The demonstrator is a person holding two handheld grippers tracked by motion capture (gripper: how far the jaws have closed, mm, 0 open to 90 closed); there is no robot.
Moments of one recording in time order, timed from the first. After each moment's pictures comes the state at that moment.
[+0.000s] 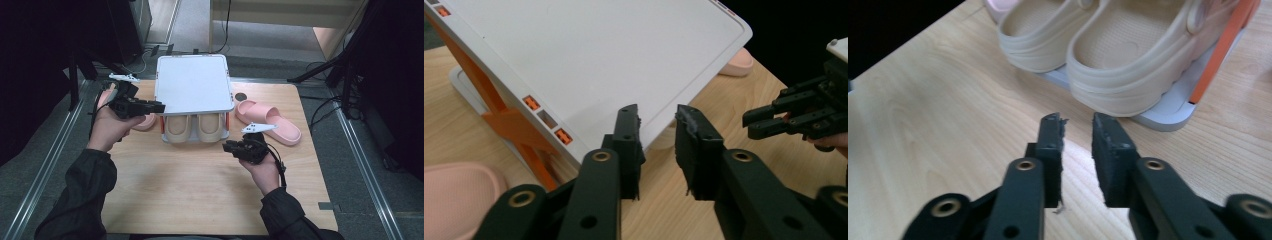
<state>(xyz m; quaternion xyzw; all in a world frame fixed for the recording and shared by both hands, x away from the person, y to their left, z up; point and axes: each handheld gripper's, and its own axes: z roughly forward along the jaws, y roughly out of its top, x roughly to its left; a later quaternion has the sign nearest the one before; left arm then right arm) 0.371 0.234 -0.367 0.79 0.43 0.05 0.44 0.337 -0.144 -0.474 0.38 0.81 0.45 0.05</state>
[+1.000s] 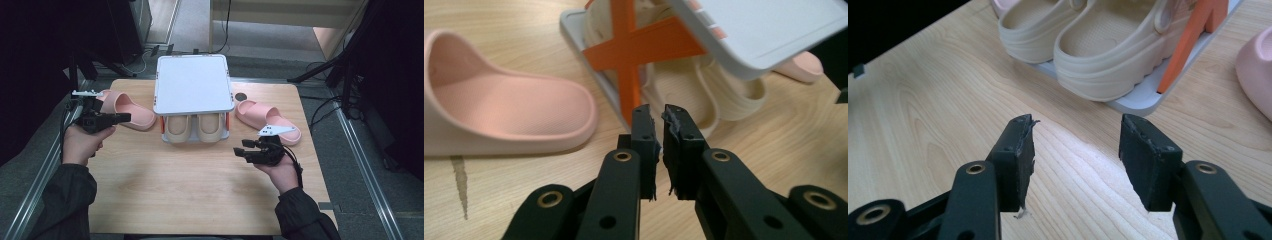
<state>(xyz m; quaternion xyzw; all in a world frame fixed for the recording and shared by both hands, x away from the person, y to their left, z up) 0.346 0.315 -0.412 0.72 0.54 0.08 0.43 0.332 -0.185 -0.470 0.35 0.81 0.46 0.05</state>
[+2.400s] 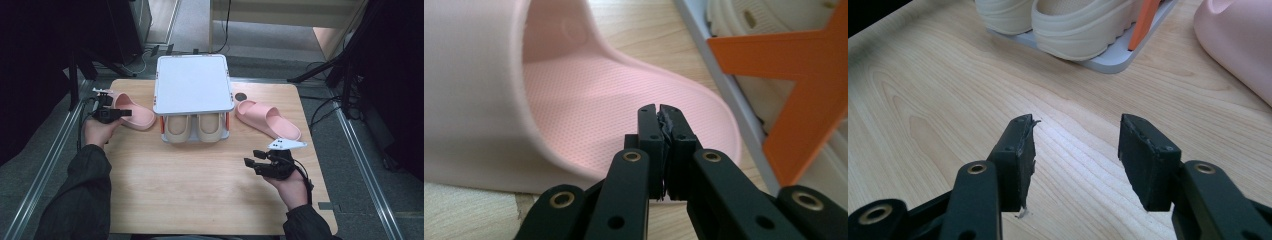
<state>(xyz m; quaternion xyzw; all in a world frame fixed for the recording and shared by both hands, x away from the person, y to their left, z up) 0.438 0.346 -0.501 0.68 0.62 0.09 0.37 0.297 -0.210 -0.479 0.38 0.81 0.44 0.09</state>
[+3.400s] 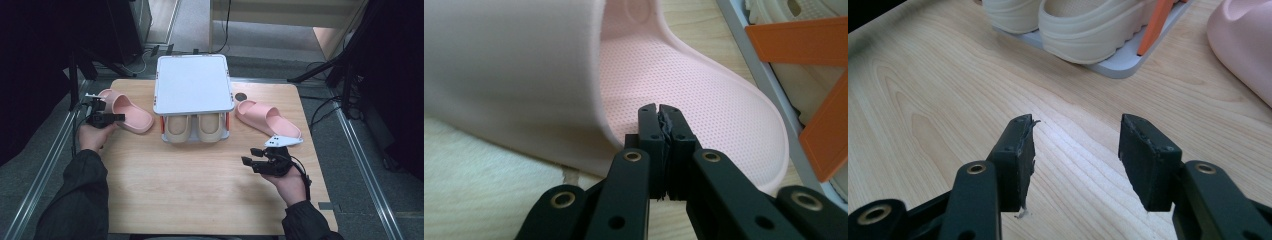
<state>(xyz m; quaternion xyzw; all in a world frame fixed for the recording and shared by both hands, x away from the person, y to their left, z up) 0.424 0.368 -0.512 0.67 0.64 0.09 0.36 0.305 -0.203 -0.478 0.37 0.82 0.44 0.08</state>
